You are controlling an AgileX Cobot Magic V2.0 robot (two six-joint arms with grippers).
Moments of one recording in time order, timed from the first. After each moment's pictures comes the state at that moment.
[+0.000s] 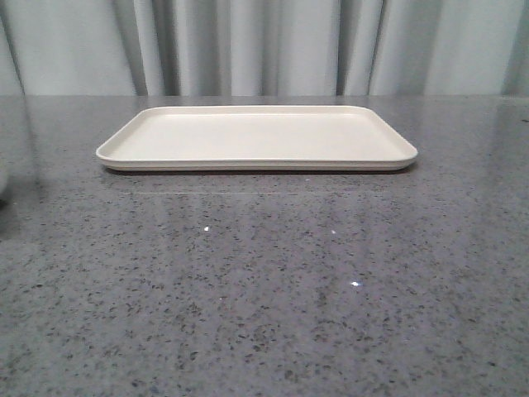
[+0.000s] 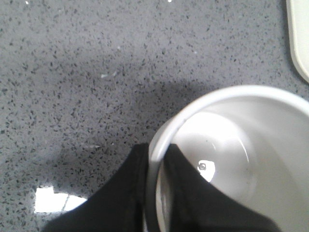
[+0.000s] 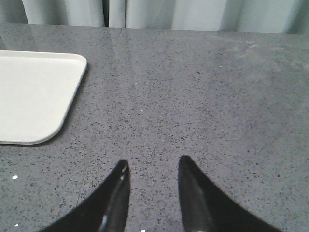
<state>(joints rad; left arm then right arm) 0.03 1.21 -0.93 -0.22 0.85 0.06 0.04 0.48 -0.48 -0.01 0.41 0.06</state>
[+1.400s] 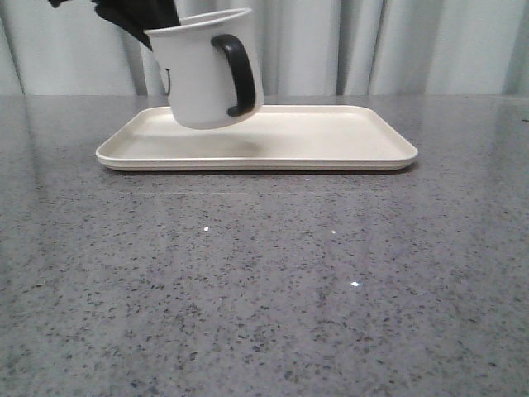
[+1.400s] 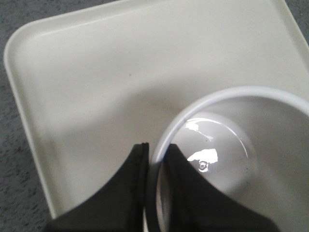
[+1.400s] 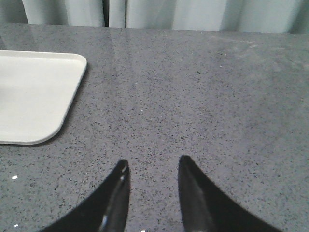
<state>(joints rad) -0.41 1.77 -1.65 -0.24 0.90 0.01 0.04 0.48 -0.48 -0.01 0.41 0.06</state>
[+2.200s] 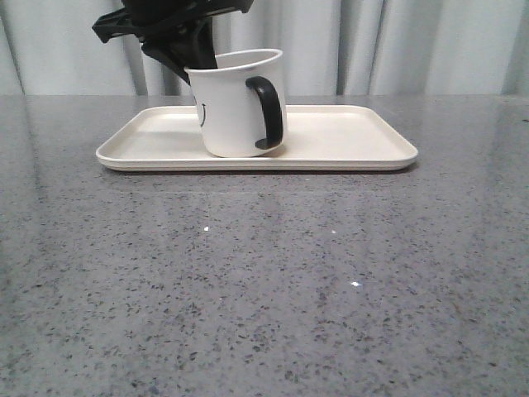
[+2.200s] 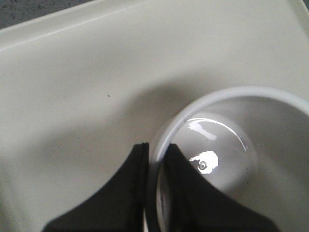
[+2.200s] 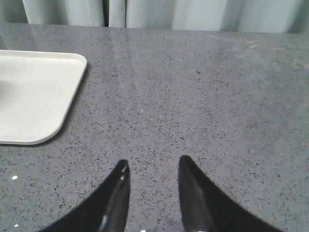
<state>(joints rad) -0.45 1.91 -1.73 -0.21 0.87 0.01 0.04 0.48 -0.48 -0.01 0.41 0.06</state>
